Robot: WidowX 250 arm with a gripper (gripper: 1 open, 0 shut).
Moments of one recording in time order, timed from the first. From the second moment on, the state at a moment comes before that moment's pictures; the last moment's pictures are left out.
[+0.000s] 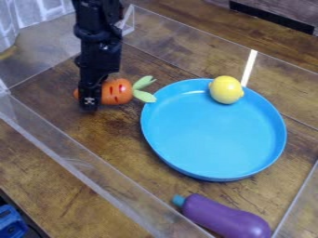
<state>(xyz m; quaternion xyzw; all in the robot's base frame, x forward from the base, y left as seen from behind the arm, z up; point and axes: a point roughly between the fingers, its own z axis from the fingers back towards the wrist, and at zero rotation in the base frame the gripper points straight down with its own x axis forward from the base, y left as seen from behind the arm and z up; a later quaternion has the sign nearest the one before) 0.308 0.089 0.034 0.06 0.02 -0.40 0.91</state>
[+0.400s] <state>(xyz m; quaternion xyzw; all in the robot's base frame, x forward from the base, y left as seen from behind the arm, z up) 0.308 0.078 0.057 0.07 0.02 -0.41 0.91</state>
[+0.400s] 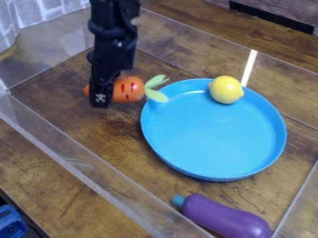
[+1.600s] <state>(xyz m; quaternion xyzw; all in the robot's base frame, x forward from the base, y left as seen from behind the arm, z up) 0.311 0.042 0.091 0.11 0.02 -0.49 0.86</state>
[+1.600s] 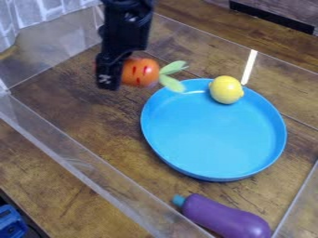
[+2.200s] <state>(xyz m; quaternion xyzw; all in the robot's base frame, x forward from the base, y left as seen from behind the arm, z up) 0.332 0.036 0.082 0.12 0.03 -0.49 0.86</state>
